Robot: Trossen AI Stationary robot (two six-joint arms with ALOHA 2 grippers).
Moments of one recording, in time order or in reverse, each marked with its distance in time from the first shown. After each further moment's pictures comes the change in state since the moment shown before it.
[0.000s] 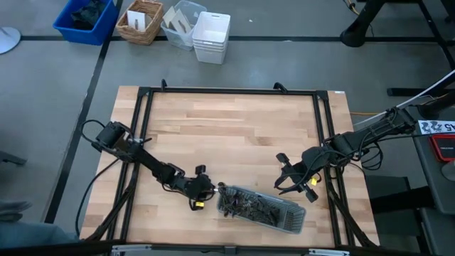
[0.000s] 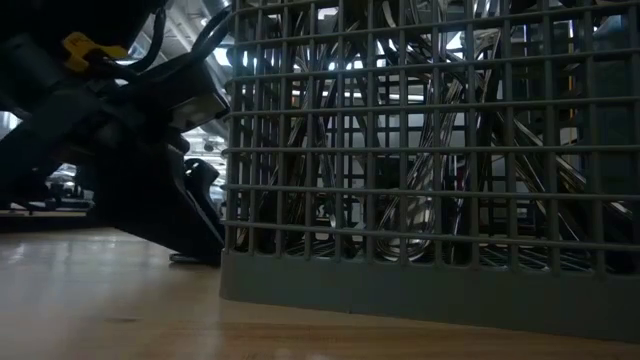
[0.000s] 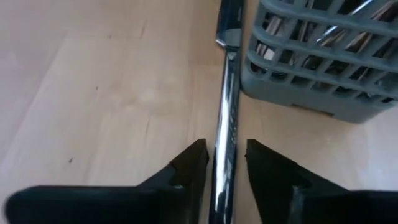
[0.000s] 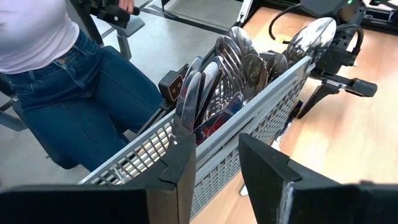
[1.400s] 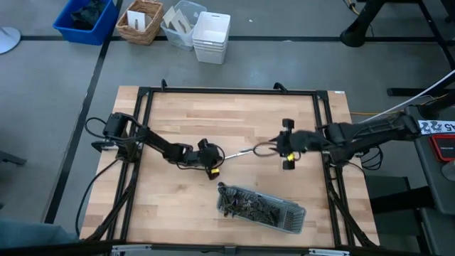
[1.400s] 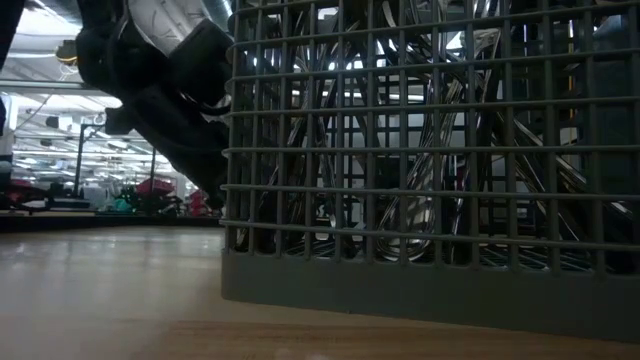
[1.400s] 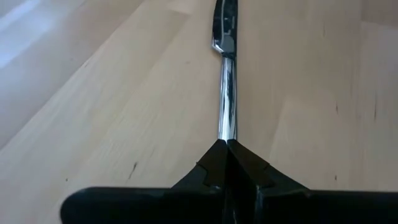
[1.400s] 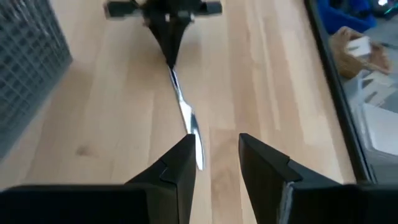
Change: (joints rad) left arm 0.342 0.000 -0.002 -0.015 -0.010 -0.017; right arm -0.244 0.000 0.000 -0.222 0.516 -0.043
